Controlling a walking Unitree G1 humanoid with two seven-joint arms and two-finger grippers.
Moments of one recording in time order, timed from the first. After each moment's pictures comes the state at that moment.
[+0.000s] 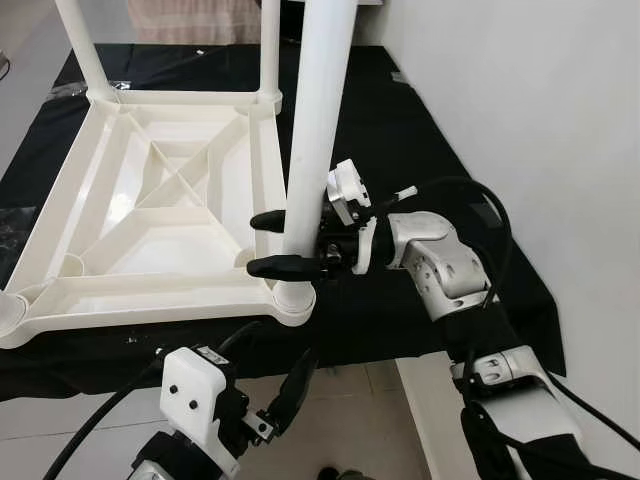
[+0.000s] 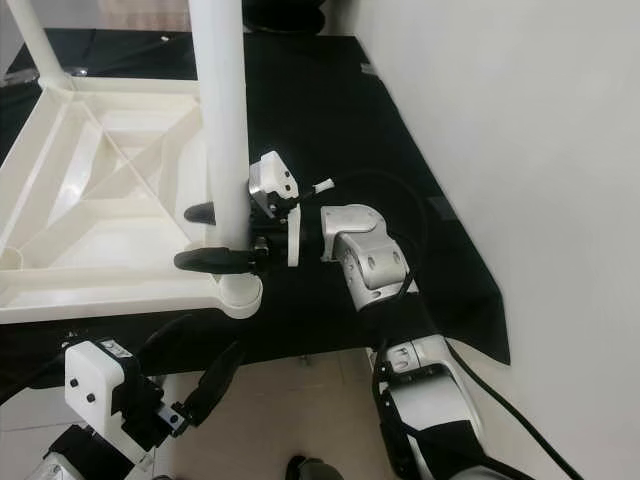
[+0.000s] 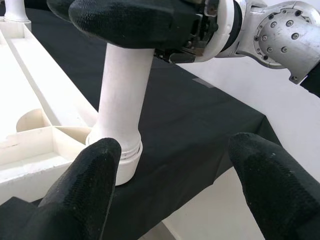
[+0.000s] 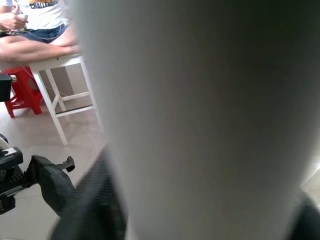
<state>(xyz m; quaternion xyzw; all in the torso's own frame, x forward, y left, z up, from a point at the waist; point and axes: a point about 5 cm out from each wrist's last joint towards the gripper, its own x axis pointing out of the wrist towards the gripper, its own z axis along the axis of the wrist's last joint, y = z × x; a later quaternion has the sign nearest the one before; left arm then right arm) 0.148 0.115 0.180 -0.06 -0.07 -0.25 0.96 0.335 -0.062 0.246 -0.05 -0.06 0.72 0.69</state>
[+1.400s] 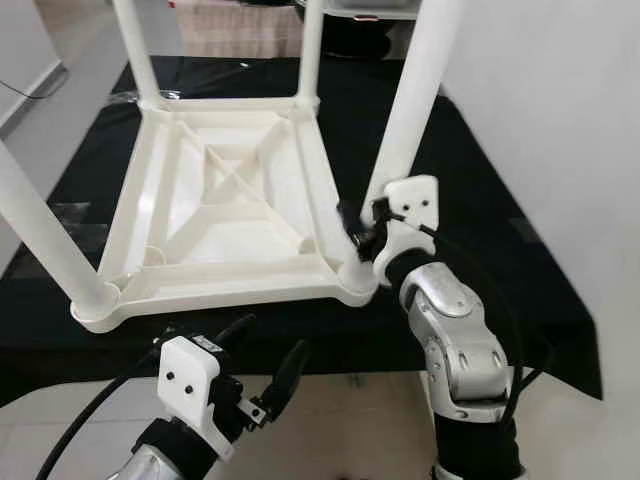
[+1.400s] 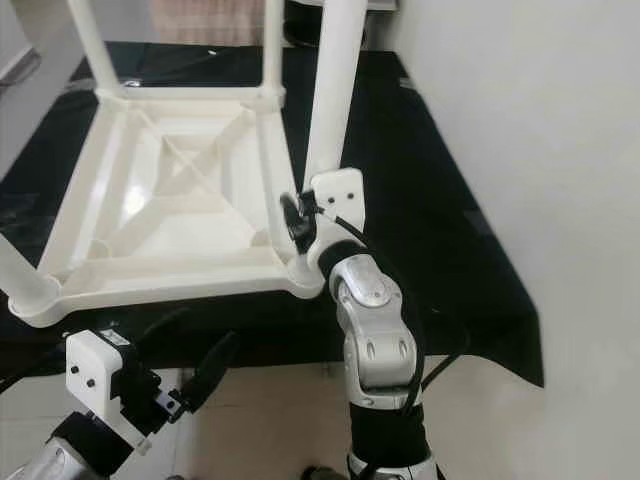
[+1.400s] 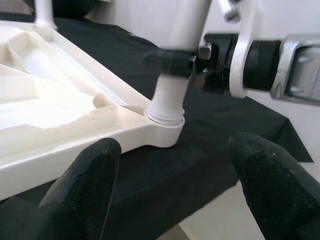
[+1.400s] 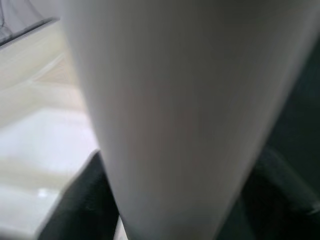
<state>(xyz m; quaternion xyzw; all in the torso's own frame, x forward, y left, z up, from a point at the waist) 0.161 0.122 0.176 -0.06 -0.07 -0.25 0.96 0.309 -0.096 0.207 -0.02 0.02 0.19 0.98</state>
